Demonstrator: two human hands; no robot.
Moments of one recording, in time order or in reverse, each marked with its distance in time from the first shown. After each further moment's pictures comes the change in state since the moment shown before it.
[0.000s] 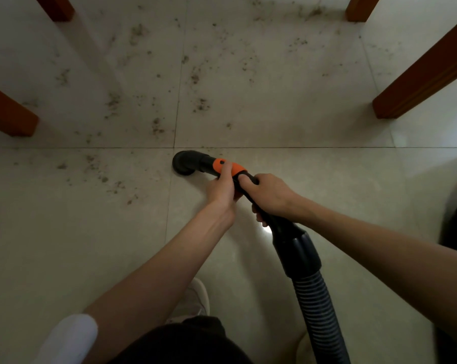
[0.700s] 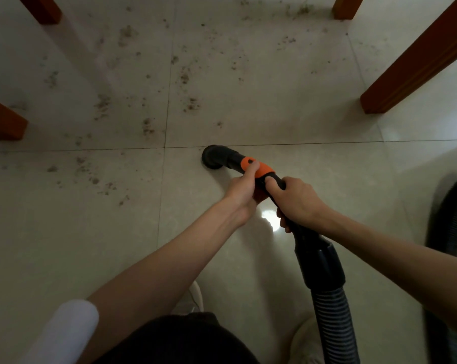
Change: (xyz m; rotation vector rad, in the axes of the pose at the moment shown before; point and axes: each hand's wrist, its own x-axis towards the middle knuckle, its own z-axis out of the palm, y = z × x) left_hand -0.004 -0.026 0.030 0.103 -0.280 -0.177; right_hand -0.025 0.041 -0.026 -0.018 0.198 0.052
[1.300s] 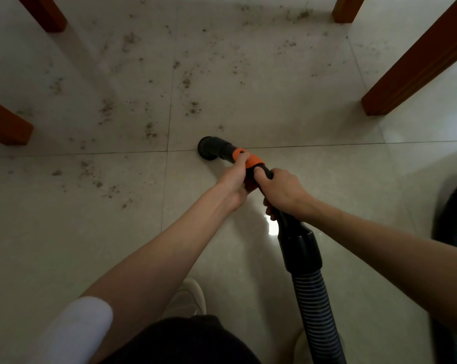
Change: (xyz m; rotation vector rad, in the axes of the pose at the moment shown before) left_hand 0.008 0.028 -0.003 -0.008 0.049 0.022; right_hand 0.020 -0.021 0.010 0.099 -0.002 0.012
